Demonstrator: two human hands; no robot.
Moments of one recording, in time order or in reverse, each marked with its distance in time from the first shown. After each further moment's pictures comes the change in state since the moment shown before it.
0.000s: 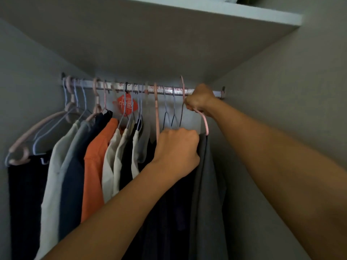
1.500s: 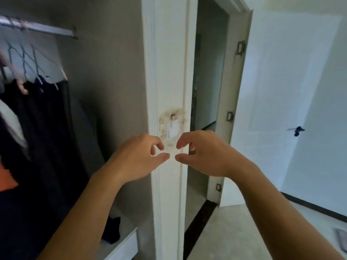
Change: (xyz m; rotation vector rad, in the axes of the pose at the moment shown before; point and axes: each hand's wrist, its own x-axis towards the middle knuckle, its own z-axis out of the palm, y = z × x) left_hand -0.233 0.153 -0.127 -0.917 -0.611 0.342; right_hand -0.555 0.003 -0.175 -0.551 -0.148 0.403
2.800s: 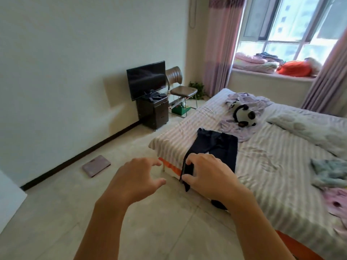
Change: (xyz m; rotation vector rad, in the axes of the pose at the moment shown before) left_hand -0.160 0.699 0.416 -0.183 -0.819 1.255; right_hand -0.689 0.282 -0.176 -0.307 0.325 1.715
